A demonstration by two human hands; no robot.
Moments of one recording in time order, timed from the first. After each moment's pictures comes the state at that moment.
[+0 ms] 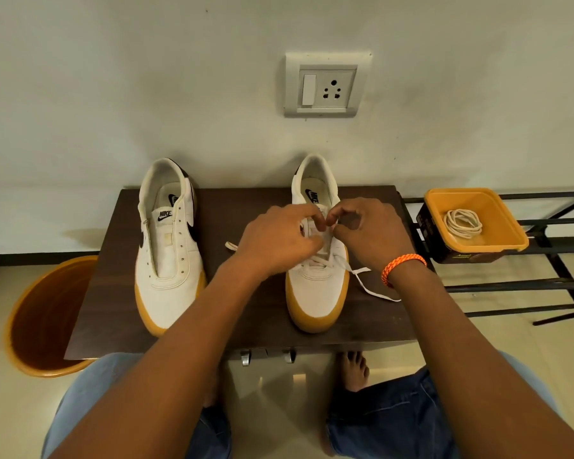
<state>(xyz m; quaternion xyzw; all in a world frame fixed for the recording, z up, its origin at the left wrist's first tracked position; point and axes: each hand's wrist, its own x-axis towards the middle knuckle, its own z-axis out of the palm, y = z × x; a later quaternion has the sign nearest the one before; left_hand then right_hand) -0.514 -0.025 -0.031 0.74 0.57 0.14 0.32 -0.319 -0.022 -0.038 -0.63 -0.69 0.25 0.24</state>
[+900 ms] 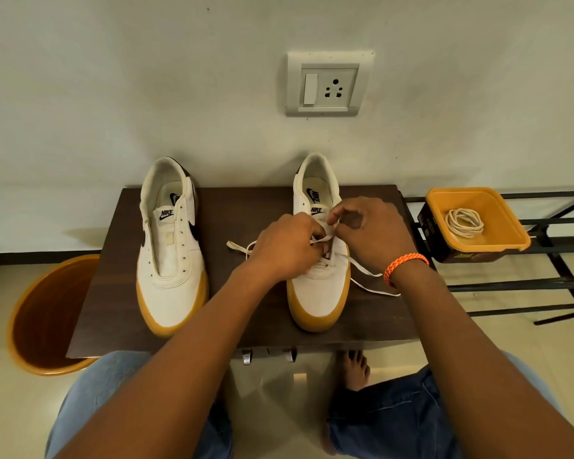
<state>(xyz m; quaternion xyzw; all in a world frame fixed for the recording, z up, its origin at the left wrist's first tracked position) -0.499 -0.028 -0.042 0.74 0.57 0.11 0.34 -0.320 -0.025 -0.037 -0.63 -0.69 0.25 0.25</state>
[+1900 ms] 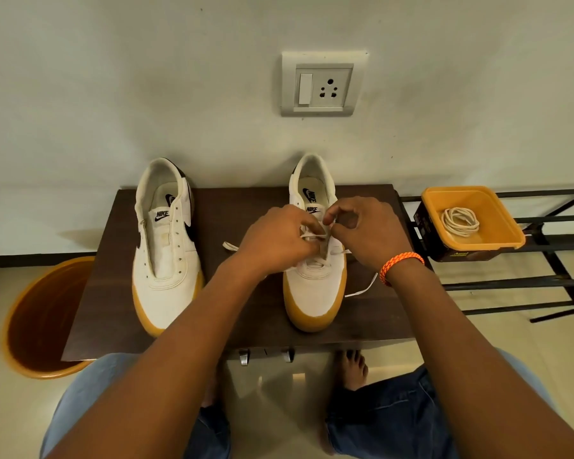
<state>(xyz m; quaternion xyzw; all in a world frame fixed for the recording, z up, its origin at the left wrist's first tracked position) -0.511 -0.024 -0.034 0.72 0.57 0.14 0.37 -0.319 -0.023 -0.036 -0.63 -0.70 0.25 0.24</state>
